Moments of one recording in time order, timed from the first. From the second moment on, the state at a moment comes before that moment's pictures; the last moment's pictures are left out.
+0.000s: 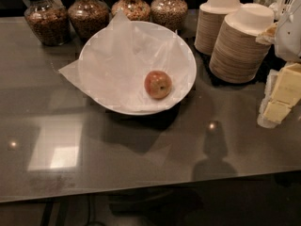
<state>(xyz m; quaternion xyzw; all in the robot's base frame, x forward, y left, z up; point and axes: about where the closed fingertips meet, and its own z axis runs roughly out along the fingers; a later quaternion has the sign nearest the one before) 0.438 -0.217 0.976 -0.60 0.78 -0.03 0.16</state>
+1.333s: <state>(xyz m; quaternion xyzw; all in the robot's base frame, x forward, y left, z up) 0.492 -0.130 0.966 -0.66 0.71 0.04 0.24</state>
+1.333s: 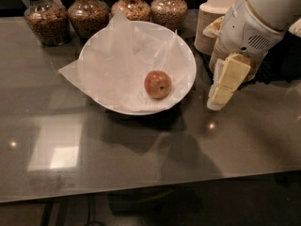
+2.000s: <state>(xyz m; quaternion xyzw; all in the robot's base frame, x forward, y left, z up) 0.514 -0.113 0.953 -0.66 0.70 0.06 0.26</state>
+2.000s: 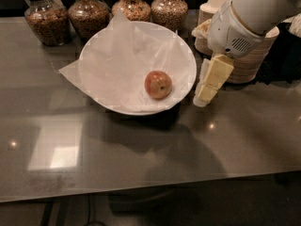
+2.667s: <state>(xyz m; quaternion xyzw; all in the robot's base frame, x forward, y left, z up) 0.543 -0.081 0.938 -0.67 0.69 0.08 0.28</state>
